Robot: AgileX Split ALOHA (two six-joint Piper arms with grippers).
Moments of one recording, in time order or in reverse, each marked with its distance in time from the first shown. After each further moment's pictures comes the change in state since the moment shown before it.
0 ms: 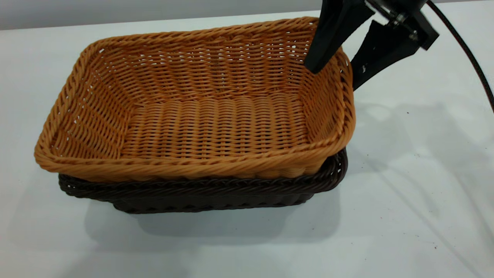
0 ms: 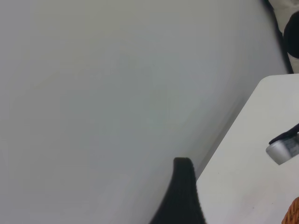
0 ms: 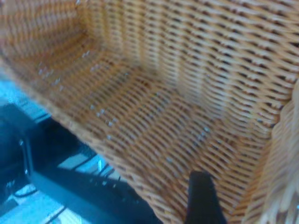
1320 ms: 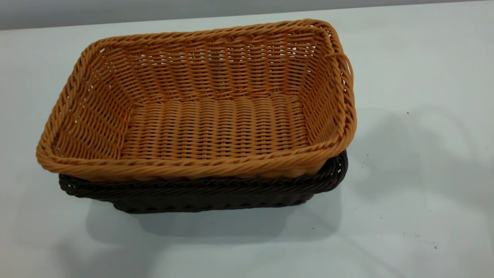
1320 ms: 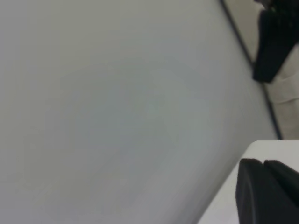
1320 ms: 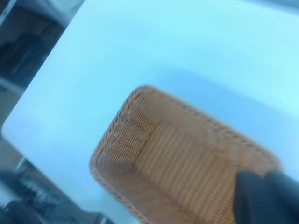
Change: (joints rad) left arm 0.001 -0.256 0.000 -0.051 0.138 -0.029; right arm 0.000 -0.583 -0.363 -0.223 0.003 0.151
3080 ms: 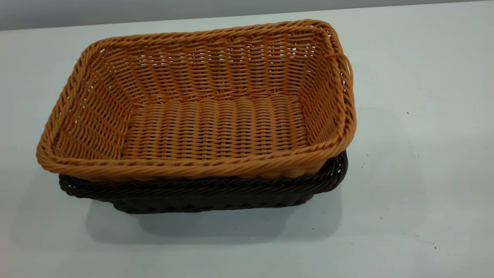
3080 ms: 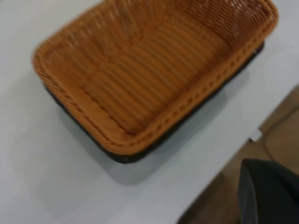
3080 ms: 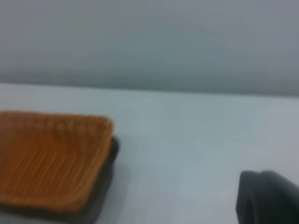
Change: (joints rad) left arm 0.130 -0.363 0.152 0.639 0.944 -1.088; right arm 0.000 -1.402 0.893 -0.554 -0.058 0.306
